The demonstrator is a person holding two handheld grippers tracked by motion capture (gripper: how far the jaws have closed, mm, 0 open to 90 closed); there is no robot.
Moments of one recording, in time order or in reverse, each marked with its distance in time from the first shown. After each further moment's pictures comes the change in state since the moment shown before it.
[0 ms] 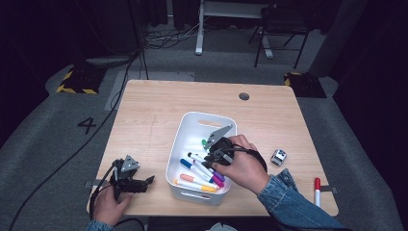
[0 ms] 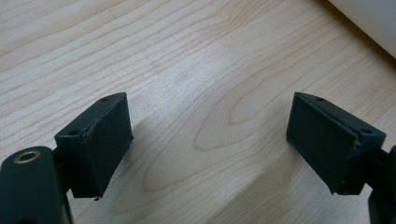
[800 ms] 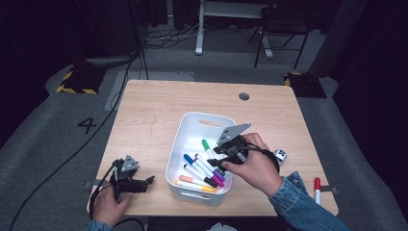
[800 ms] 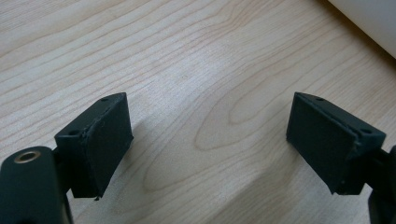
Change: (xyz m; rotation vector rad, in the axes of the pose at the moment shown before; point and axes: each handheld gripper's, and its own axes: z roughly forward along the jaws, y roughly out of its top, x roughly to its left) left arm 0.000 0.000 0.000 0.000 0.000 0.000; right arm -0.009 -0.018 -0.033 -0.127 -0.054 0.062
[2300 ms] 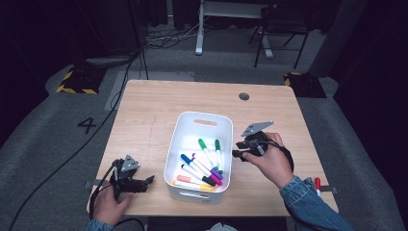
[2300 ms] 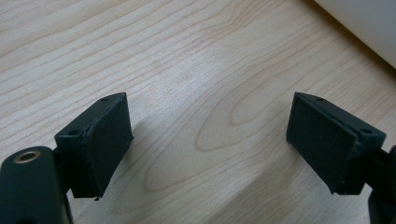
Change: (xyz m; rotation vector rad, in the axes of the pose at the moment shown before) left arm 0.000 0.000 0.000 -0.001 0.006 -0.005; right arm -0.061 -0.058 0.012 0.022 -0.116 0.162
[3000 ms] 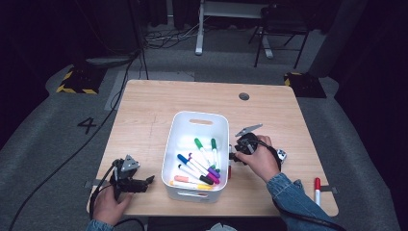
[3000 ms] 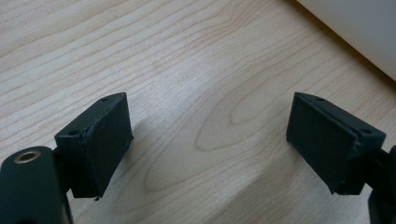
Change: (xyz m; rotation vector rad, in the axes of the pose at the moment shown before) left arm 0.000 0.000 0.000 0.000 0.000 0.000; right arm -0.030 -0.026 0.069 0.077 -0.008 0.127
